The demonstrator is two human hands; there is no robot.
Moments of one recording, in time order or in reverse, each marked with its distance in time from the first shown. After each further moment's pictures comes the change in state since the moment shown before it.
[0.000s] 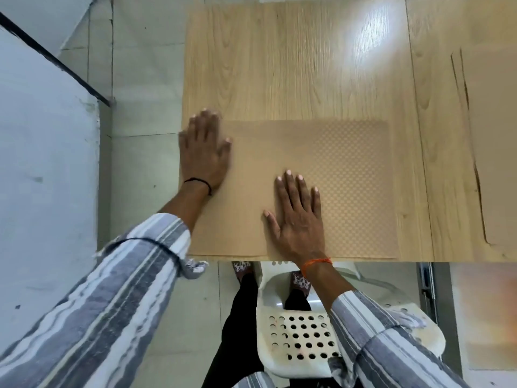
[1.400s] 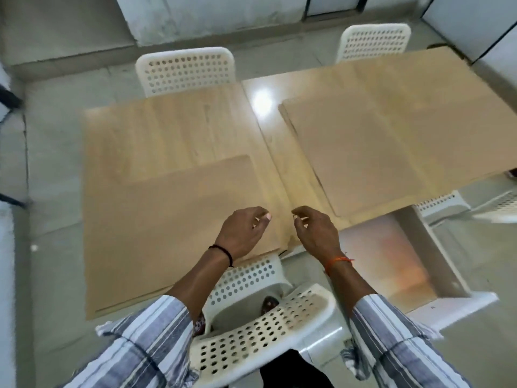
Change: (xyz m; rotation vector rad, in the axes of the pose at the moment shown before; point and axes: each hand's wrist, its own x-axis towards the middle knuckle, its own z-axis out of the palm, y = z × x) left_hand -0.164 0.276 -0.040 -0.530 -0.313 0.528; right_hand -0.104 0.200 -0.135 0.435 0.143 0.558
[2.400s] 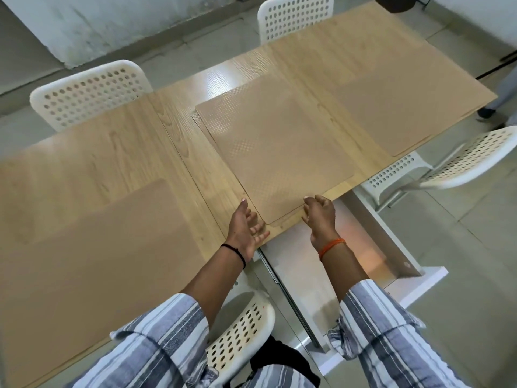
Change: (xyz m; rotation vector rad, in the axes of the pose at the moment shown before) left_hand 0.104 0.137 0.139 -1.260 -0.009 -0.879; right_hand 0.073 0.141 -0.093 1.046 0.241 0.791
